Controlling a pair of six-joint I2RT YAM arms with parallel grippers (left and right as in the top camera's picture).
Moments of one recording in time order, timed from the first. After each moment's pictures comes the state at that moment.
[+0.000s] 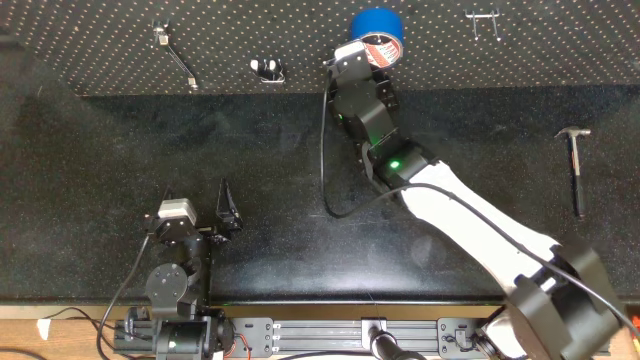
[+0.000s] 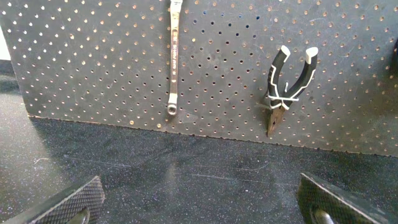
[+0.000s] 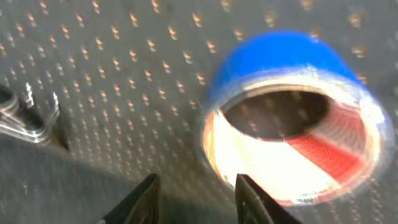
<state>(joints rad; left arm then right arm) 0.02 0.01 0.01 -0.07 -0.06 -0.11 0.64 1.62 1.10 0.07 0.45 -0.03</state>
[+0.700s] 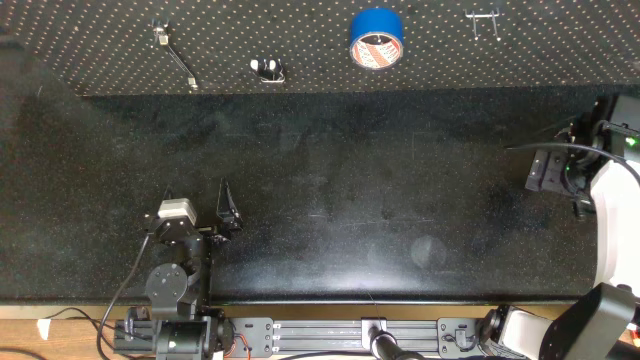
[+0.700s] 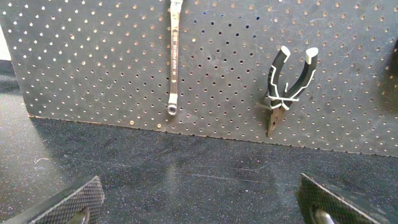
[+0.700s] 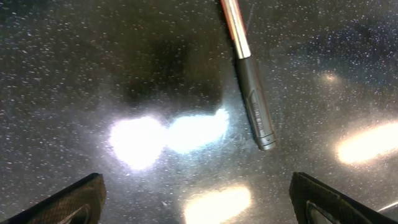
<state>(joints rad) 0.02 0.01 0.01 -0.07 -0.06 -0.11 -0.39 1.46 1.05 -0.96 0.10 -0.04</state>
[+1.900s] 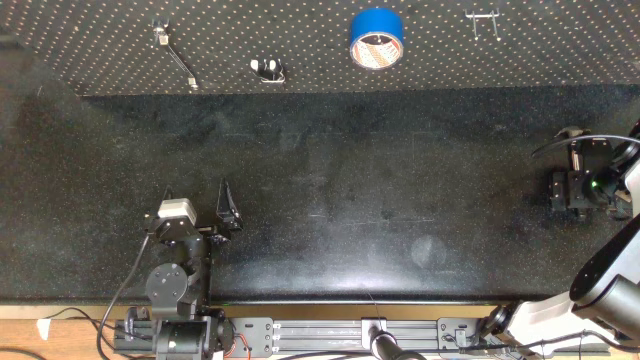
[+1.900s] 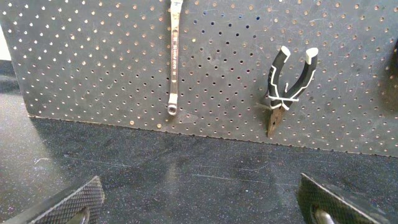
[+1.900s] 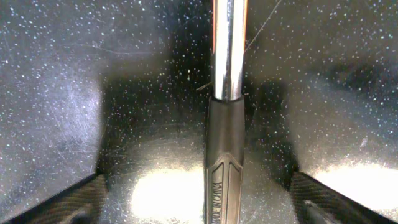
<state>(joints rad) 0.02 0.01 0.01 -0.07 -0.06 -0.11 -0.64 1.75 1.04 -0.80 -0.04 -0.59</state>
